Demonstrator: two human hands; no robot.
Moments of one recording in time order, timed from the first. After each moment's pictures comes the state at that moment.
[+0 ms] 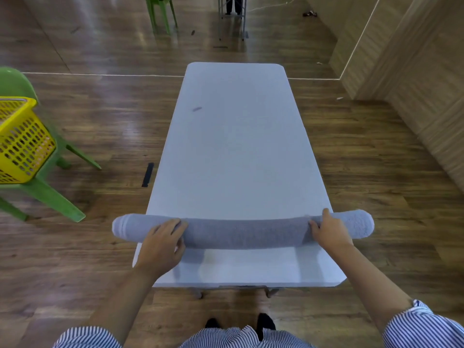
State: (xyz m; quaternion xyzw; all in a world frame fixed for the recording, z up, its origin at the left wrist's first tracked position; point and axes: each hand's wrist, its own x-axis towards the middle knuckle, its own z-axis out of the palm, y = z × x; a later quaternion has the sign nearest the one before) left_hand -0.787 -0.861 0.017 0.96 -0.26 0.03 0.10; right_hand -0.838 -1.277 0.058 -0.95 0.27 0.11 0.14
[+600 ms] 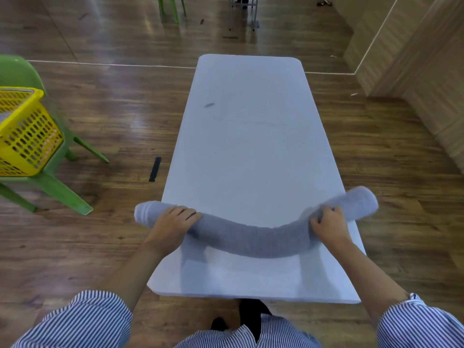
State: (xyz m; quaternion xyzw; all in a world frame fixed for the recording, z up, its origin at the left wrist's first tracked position) left_hand -0.710 -0.846 0.011 0.91 -0.39 0.07 0.09; right_hand -0.780 -1.250 0.040 -0.94 0.27 0.06 0.20
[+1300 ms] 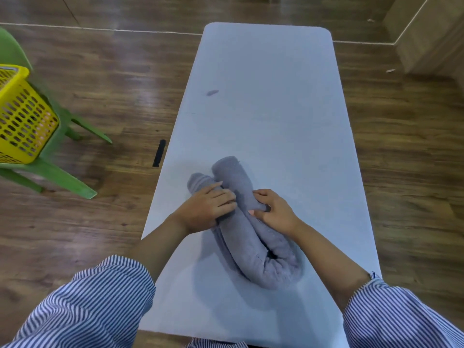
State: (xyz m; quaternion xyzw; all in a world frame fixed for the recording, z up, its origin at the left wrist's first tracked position) left_hand -0.597 -0.951 0.021 0.83 -0.54 0.10 0.09; right_hand -0.635 -1.185 0.014 -0.88 -0.01 0.17 0.44
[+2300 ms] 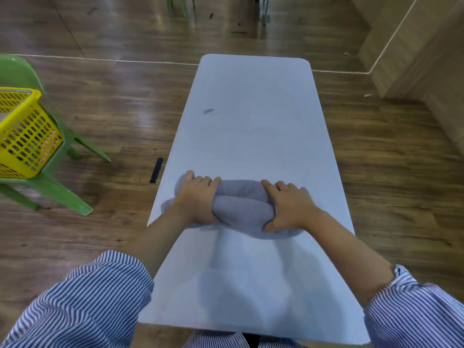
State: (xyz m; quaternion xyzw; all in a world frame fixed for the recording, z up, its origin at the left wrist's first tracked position) left_hand -0.614 -0.959 0.074 0.94 -0.33 0.08 -0.04; right_hand -0.665 -1.213 0.107 -0.98 -0.11 0.17 0.03
